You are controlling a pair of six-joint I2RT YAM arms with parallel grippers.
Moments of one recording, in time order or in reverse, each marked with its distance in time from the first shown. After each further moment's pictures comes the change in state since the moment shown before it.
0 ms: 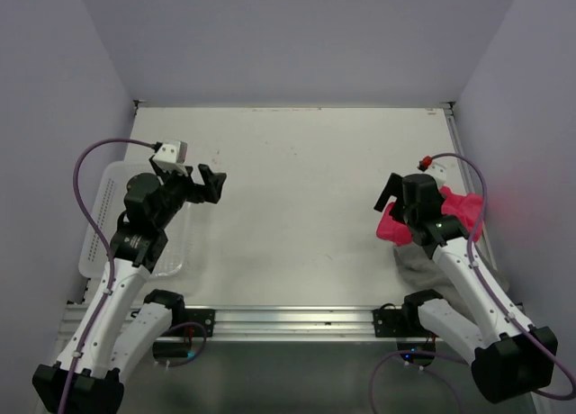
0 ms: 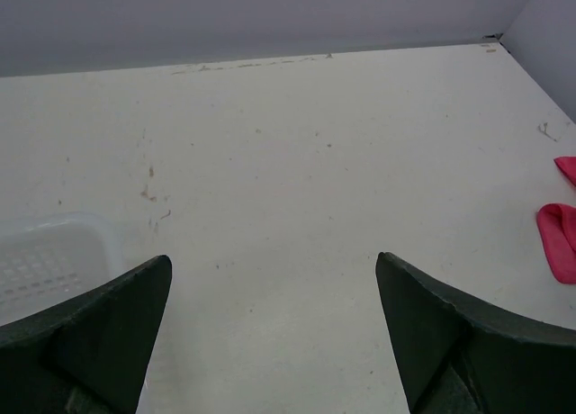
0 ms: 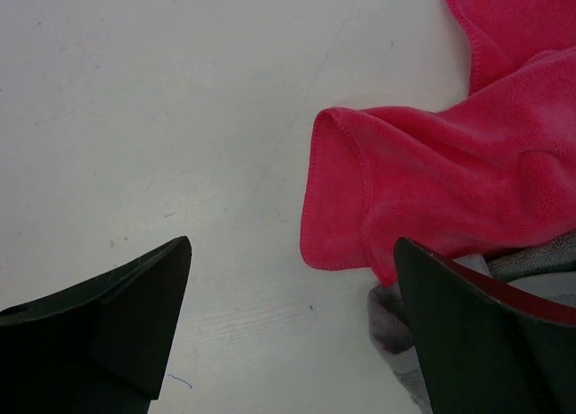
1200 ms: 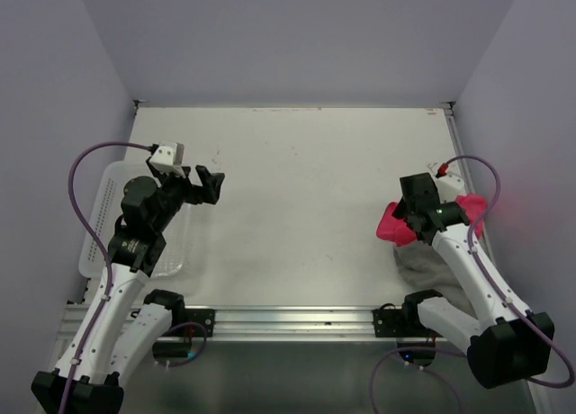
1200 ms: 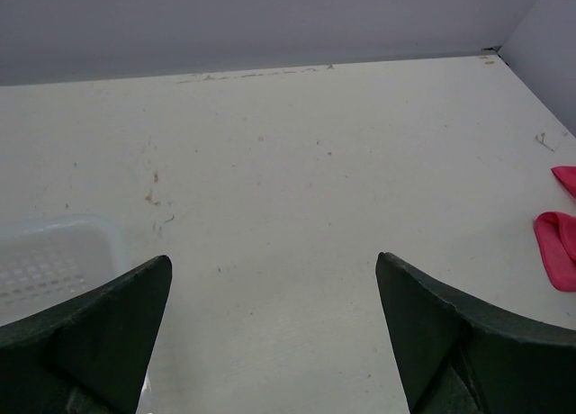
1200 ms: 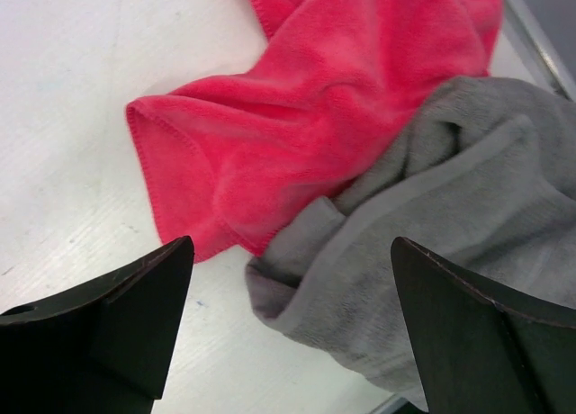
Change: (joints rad) left arm -0.015 -0.037 0.000 -0.013 -0.024 -0.009; right arm -0.028 0.087 0.104 -0.373 0.297 0.177
